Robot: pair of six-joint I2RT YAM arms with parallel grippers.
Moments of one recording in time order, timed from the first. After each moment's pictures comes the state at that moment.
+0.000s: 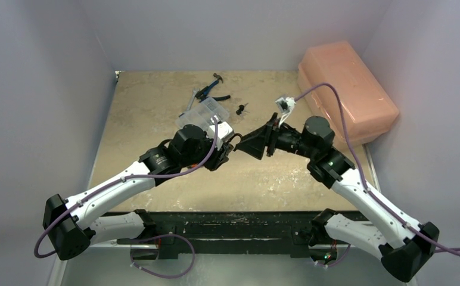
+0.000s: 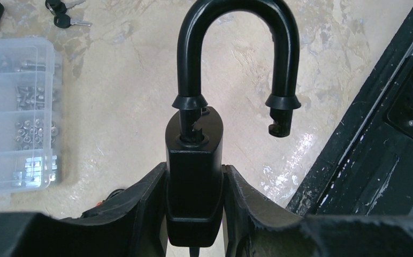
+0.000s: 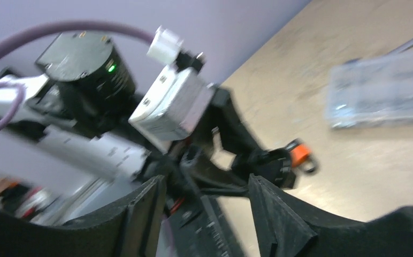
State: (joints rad) left arm -0.85 1.11 0.93 -0.34 0.07 -0.01; right arm 0.63 0.98 0.90 0.01 -0.61 0.63
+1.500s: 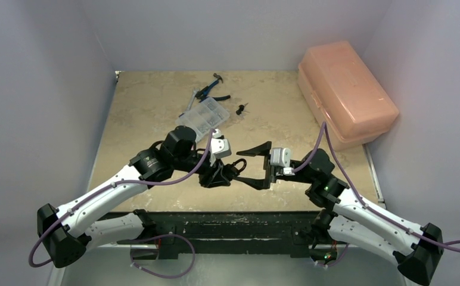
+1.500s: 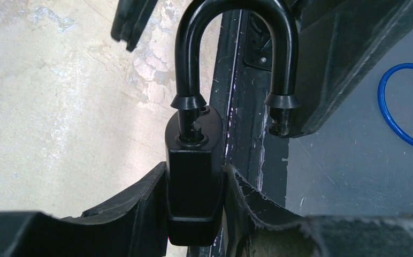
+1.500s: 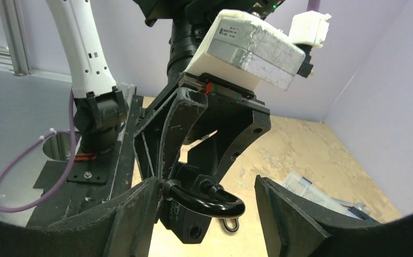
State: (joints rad) left arm -0.82 1.03 0.92 -0.45 0.62 0.09; right arm 0.84 0.77 0.57 0.37 -0.59 -0.17
